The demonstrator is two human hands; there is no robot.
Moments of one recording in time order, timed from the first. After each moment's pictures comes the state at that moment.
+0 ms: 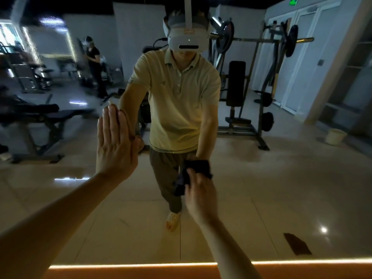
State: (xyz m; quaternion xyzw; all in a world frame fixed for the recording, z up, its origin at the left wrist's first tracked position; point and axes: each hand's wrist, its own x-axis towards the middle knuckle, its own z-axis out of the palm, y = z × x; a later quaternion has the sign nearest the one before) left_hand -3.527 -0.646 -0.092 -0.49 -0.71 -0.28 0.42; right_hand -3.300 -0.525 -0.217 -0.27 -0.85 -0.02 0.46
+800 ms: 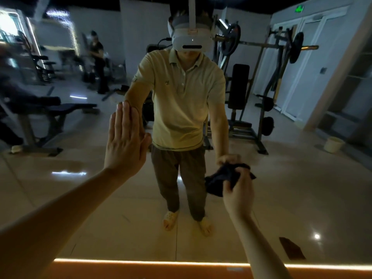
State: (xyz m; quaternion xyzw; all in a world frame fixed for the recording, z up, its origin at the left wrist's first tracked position) left_hand -3.530 -0.652 -0.091 -0.50 -0.71 -0.28 0.41; right_hand -3.240 -0.489 -0.186 -0.43 -0.75 0.12 0.49
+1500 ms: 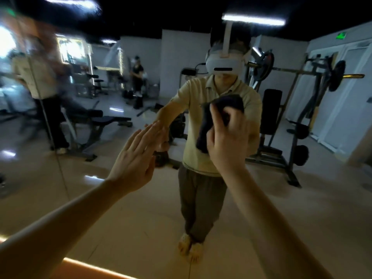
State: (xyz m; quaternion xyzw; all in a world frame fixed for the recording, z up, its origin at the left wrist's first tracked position) left_hand -3.547 -0.713 -0.051 -0.56 -0.70 -0.23 0.38; right_hand -3.370 -0.514 0.013 -0.15 -0.78 -0.14 0.59
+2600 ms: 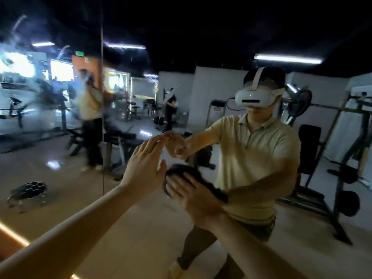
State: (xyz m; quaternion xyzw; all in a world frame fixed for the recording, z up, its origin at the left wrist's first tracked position) left_hand -3.598 -0.770 0.005 -0.44 -0.75 -0.33 0.36; right_hand -3.485 -0.586 -0.058 0.13 -0.87 -0.38 0.27
